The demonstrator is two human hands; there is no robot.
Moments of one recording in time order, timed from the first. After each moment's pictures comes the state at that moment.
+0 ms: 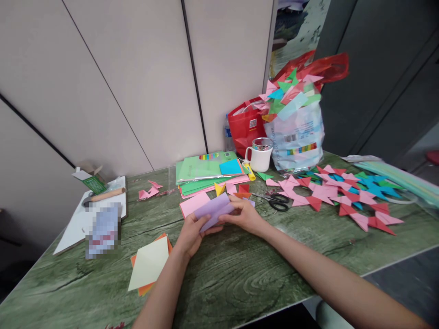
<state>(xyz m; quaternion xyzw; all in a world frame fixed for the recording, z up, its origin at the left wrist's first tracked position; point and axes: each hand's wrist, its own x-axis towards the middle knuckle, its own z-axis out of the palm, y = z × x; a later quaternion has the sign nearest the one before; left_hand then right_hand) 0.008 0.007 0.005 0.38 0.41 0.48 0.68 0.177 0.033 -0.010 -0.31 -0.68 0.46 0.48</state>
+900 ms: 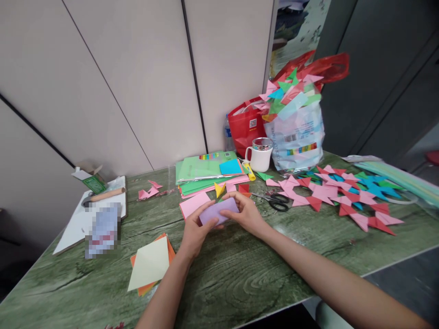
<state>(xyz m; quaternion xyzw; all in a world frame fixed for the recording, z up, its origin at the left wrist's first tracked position) 0.015 0.003 0.000 0.50 0.41 0.52 0.56 0.174 0.031 -0.012 -0.35 -0.60 0.47 0.53</state>
